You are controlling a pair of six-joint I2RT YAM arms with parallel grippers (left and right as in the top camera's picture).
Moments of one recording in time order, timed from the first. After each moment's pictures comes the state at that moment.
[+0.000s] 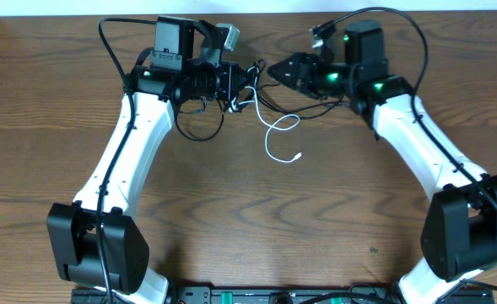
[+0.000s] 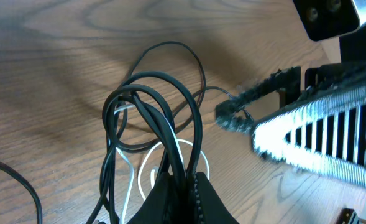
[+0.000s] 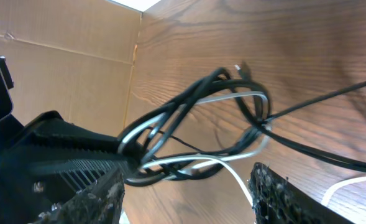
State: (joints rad) left arm -0.20 1.72 1.50 -0.63 0.64 -0.10; right arm 0.31 1.81 1.39 -0.17 -0.76 0.76
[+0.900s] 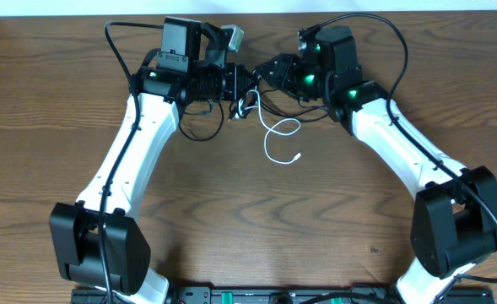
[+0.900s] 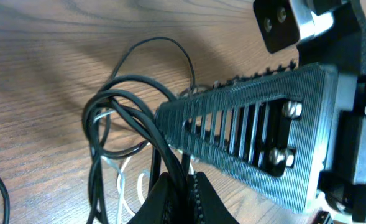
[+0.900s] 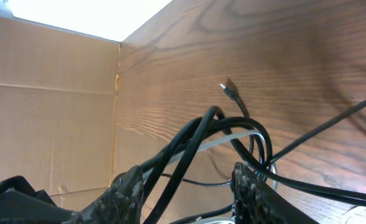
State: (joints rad) left arm -0.23 1.72 1.50 -0.63 0.65 -0.20; right arm 0.40 1.85 1.39 -0.10 -0.54 0.90
